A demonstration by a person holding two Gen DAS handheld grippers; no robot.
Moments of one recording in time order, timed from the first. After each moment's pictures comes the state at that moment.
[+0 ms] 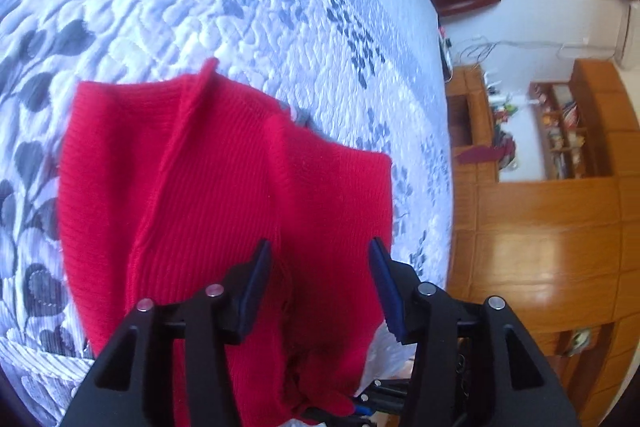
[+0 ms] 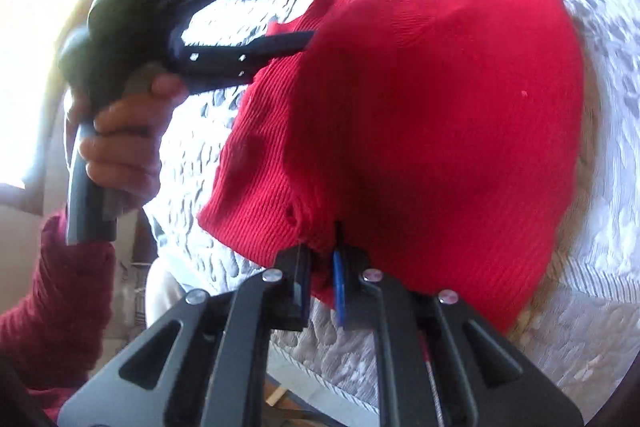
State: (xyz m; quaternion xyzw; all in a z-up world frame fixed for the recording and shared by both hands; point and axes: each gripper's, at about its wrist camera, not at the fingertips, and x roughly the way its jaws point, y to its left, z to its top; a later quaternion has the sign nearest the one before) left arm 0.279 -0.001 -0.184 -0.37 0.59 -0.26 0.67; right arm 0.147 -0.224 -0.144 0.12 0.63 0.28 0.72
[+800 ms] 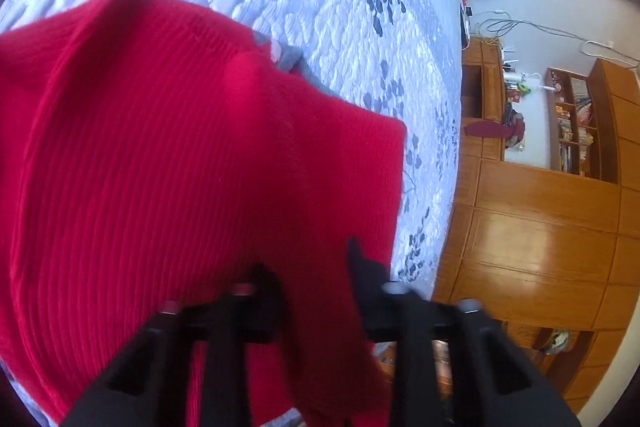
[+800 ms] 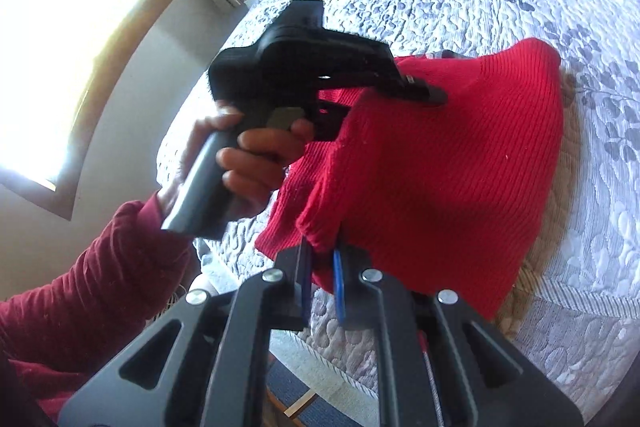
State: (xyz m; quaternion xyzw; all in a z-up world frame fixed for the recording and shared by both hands) left arm 0.303 -0.061 -0.220 -0.36 0.66 -0.27 0.60; right arm 0.133 -0.256 -0.084 0.15 0.55 0.33 0.75
